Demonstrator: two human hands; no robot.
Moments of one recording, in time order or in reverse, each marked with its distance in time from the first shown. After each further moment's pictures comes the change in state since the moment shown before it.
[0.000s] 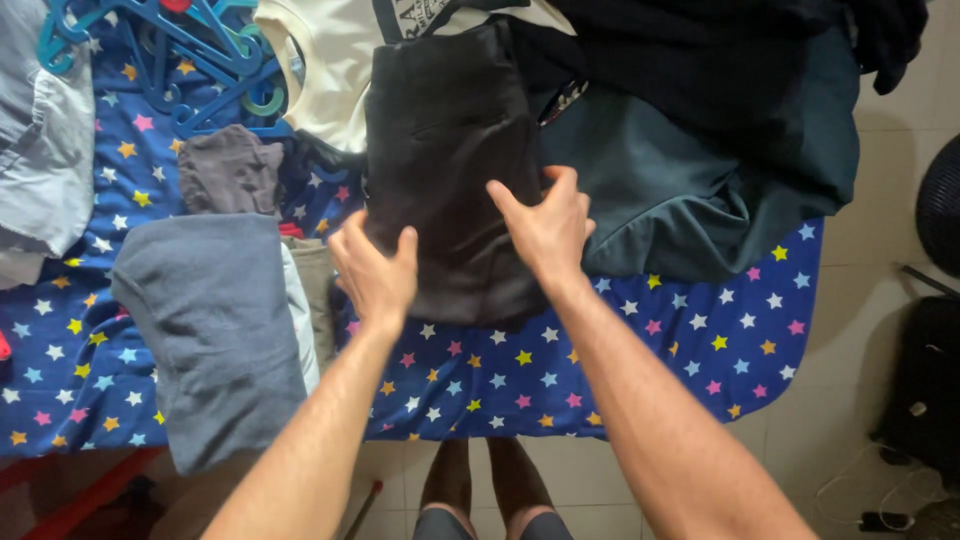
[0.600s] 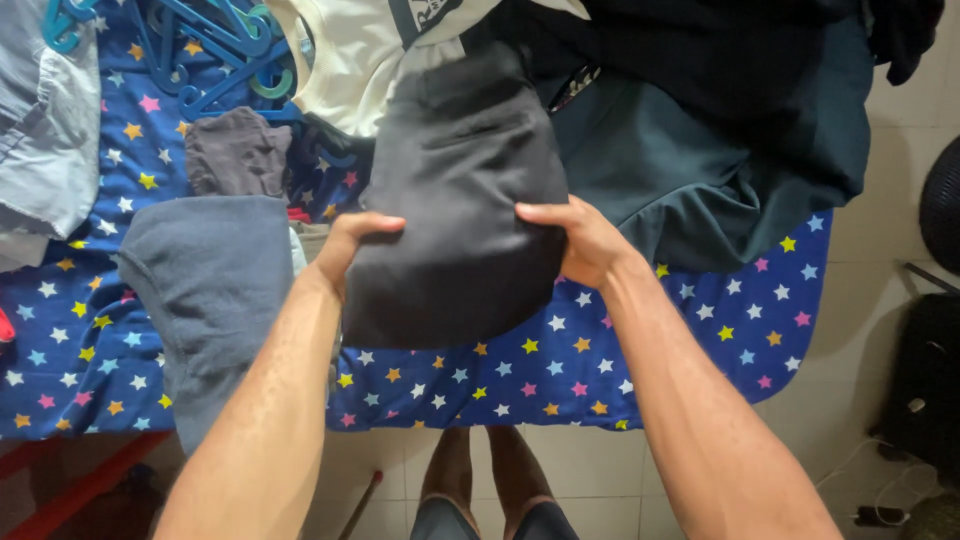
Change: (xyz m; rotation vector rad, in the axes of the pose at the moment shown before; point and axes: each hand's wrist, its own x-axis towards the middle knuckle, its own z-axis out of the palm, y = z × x) left_hand 0.056 -0.023 -0.049 -0.973 -0.900 -1.029; right_hand 0.010 0.023 -0.042 0.964 -0.993 0.703
